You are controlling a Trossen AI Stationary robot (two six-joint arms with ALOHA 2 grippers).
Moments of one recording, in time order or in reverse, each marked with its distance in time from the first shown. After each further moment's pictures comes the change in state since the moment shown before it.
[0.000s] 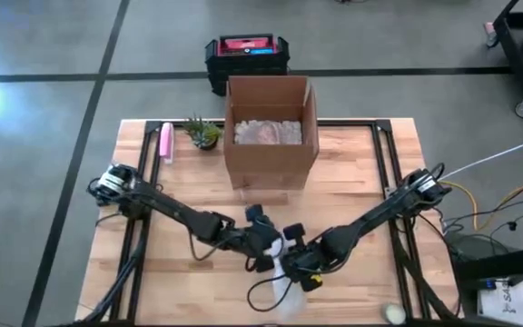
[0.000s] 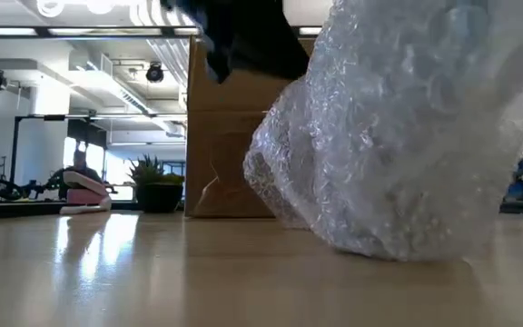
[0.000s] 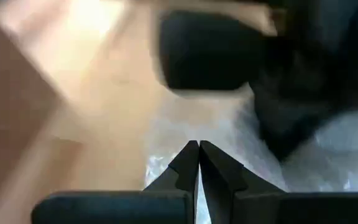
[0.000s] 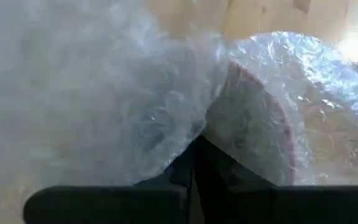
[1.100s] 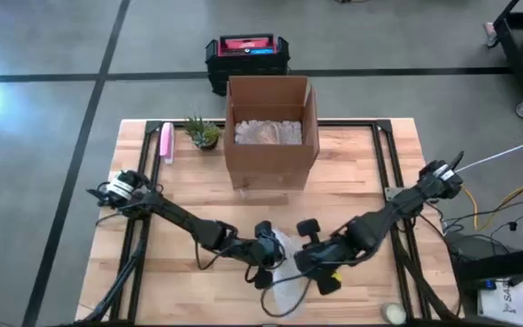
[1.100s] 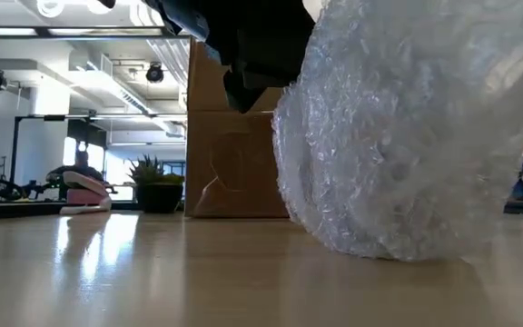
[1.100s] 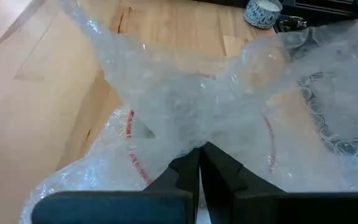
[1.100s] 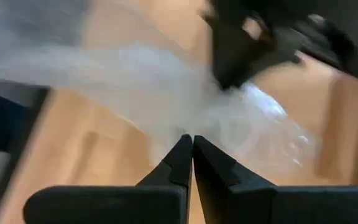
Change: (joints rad) left arm -0.035 0.074 -0.019 0.148 0.140 -0.010; right arm 0.075 -0.170 0.160 -0.162 -0.053 0.050
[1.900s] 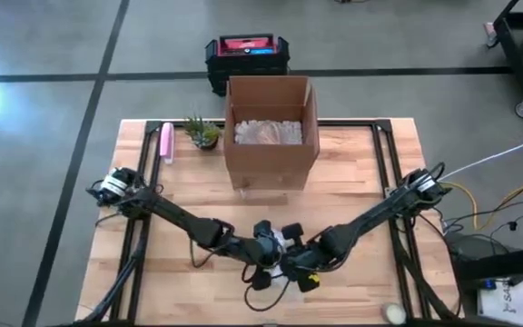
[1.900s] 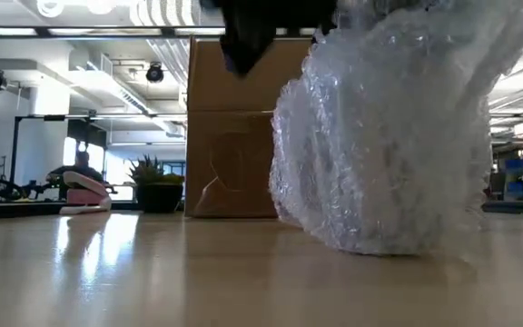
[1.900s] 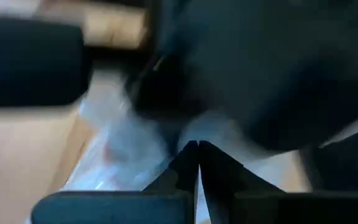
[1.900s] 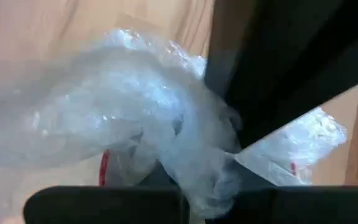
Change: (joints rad) left arm -0.026 -0.085 0.041 -0.039 0.014 0.001; right arm -0.091 0.176 -0.132 0.173 0.054 -0.033
